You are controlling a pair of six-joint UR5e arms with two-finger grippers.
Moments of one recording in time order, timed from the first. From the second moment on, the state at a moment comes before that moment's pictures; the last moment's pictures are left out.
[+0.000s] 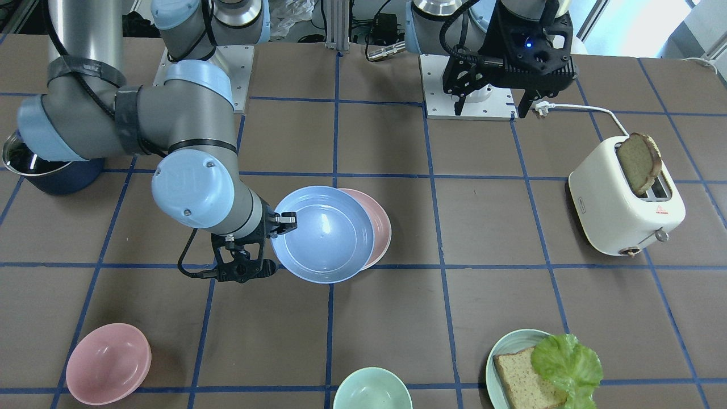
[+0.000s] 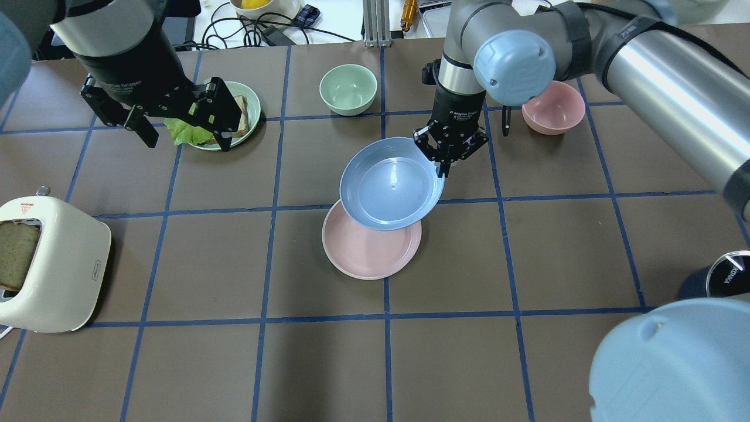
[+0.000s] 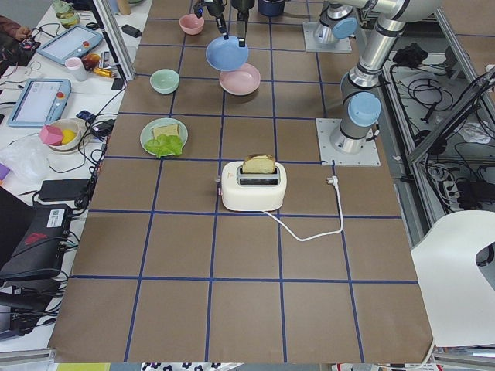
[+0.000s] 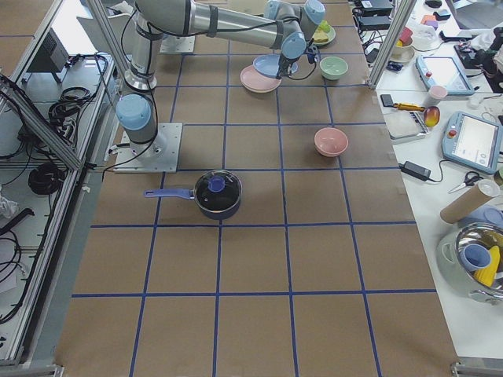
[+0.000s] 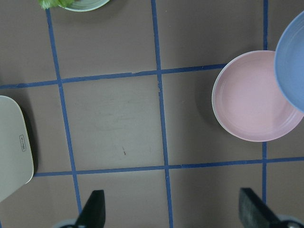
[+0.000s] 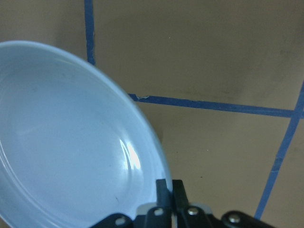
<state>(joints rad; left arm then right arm) -1.63 -1.53 -1.49 -1.69 1.63 0.01 1.74 -1.14 1.47 -1.64 -1.42 0.05</state>
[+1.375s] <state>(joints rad) -1.63 -1.53 -1.51 -1.64 1.63 0.02 1.80 -1.13 1.63 -1.83 -1.43 0.07</state>
